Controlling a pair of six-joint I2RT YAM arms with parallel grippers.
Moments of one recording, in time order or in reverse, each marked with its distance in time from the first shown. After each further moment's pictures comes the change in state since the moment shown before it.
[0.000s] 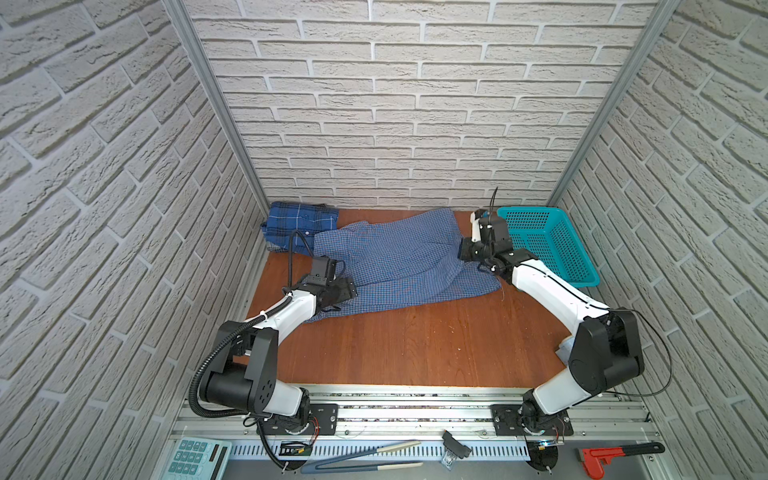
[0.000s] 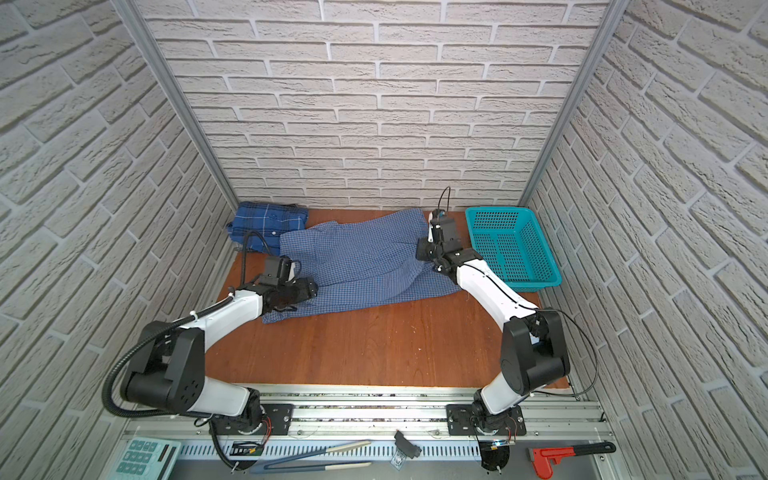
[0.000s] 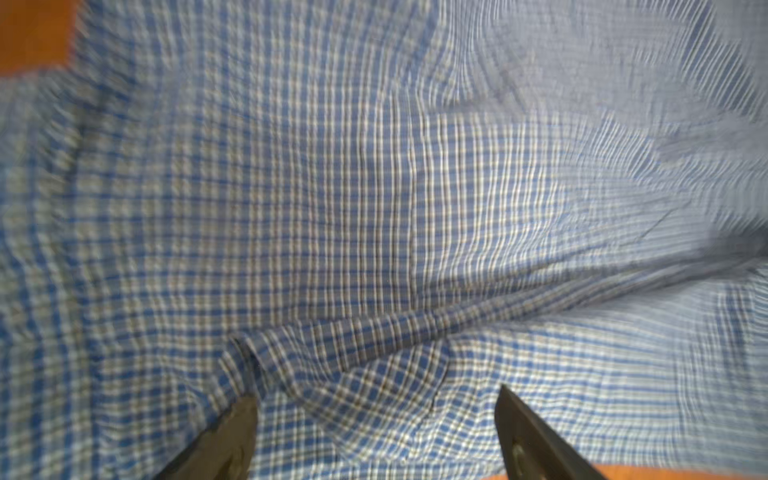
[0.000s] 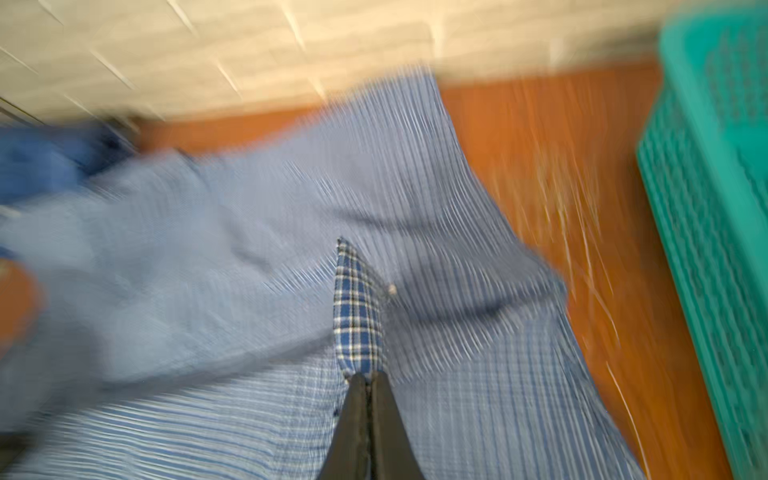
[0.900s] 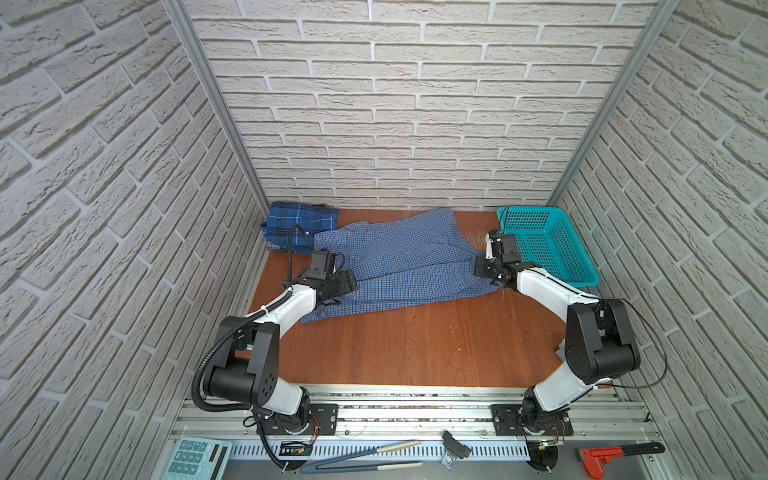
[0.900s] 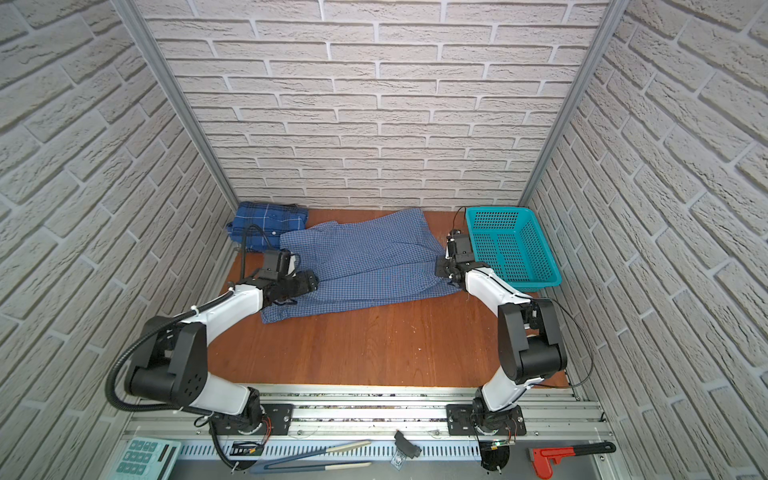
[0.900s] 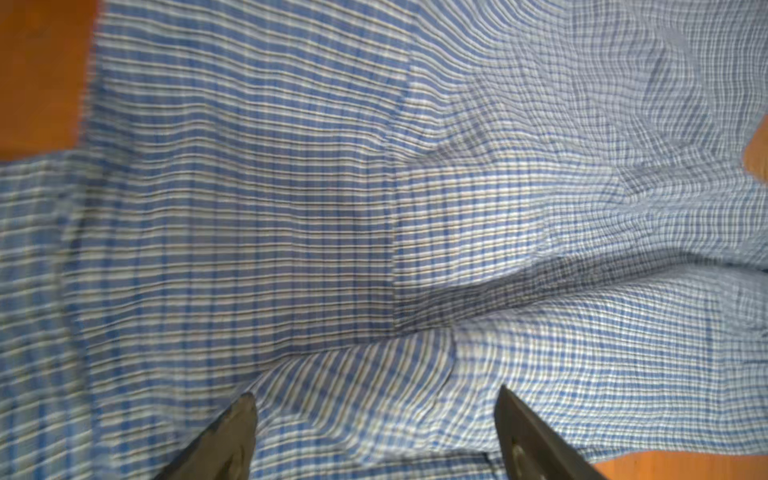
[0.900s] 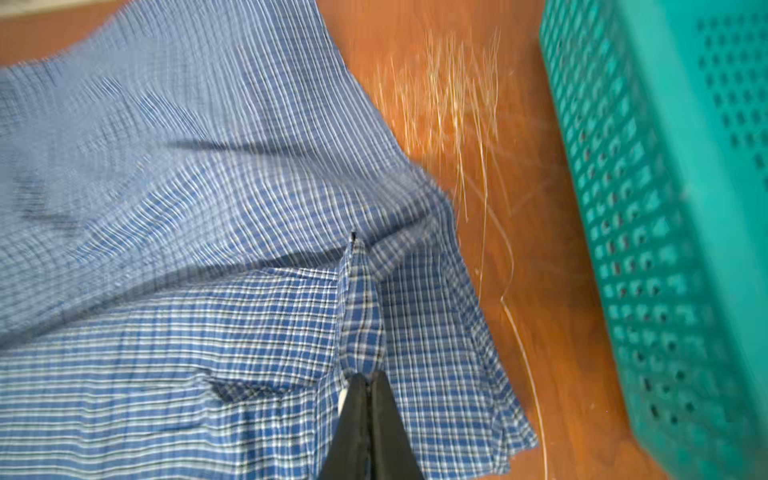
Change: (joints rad) left arm -0.029 0.060 0.060 0.009 0.000 0.026; right arm -0.158 0.073 -0.214 0.053 0.034 -0.092
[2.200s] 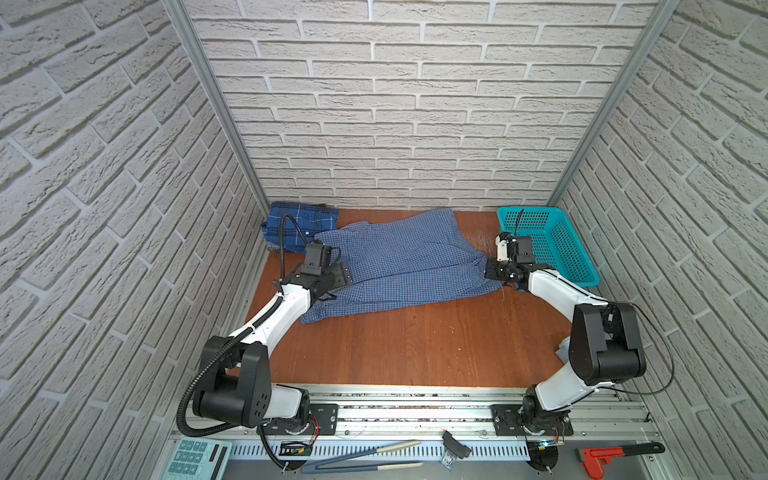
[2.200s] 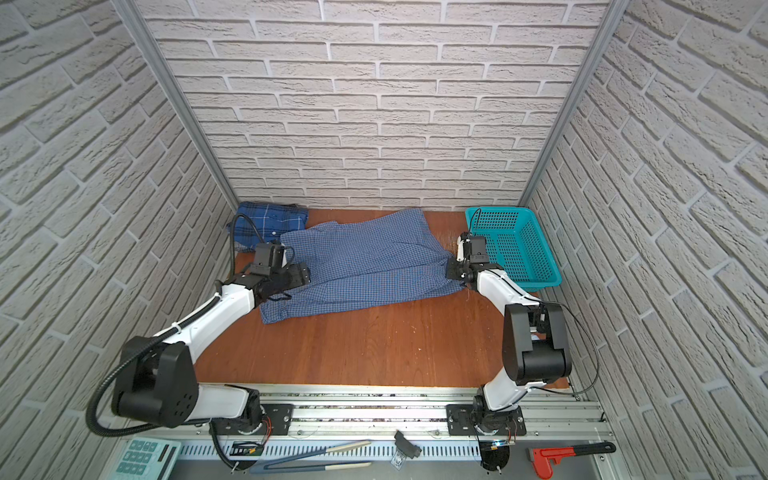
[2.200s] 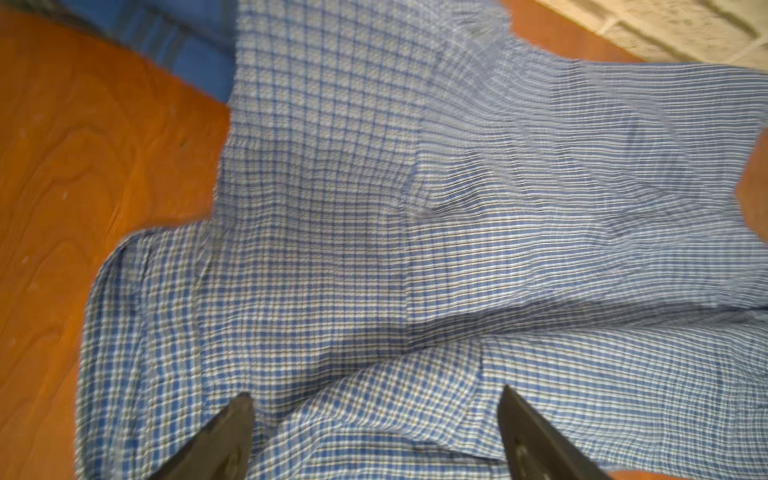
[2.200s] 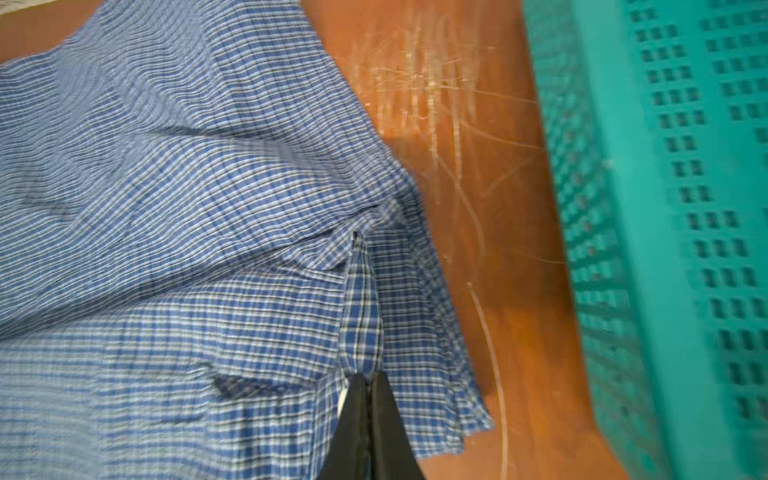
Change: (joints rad) left arm 0.000 -0.132 0.050 -0.117 -0.103 0.025; right arm -0.108 -0.026 -0.051 -0.024 -0.092 -0.062
